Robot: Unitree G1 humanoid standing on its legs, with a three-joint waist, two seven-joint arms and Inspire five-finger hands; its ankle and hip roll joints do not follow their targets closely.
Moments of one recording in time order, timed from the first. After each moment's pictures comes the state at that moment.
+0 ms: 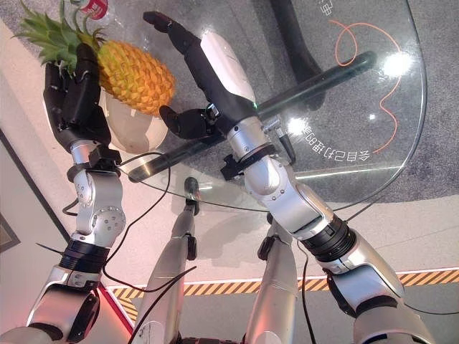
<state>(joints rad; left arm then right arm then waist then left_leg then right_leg) -0.62 0.33 -0.13 0.14 -0.80 -0.46 0.53 -0.86 -0.58 0.55 -0.21 -0.06 0.16 -0.24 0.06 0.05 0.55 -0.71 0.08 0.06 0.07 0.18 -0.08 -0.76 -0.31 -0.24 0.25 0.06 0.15</state>
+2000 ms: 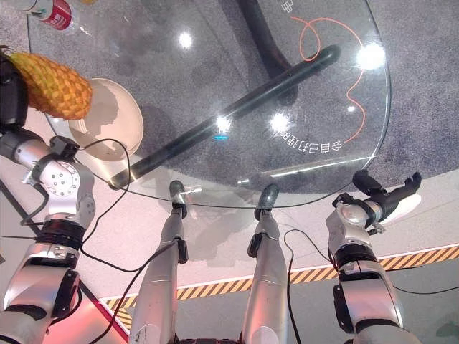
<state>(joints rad) -0.79 0.52 -0.03 0.68 -0.42 -0.71 0.96 -0.68 -0.56 0.06 1.08 0.77 -0.25 -0.80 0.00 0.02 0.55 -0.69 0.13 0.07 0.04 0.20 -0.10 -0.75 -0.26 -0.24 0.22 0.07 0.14</state>
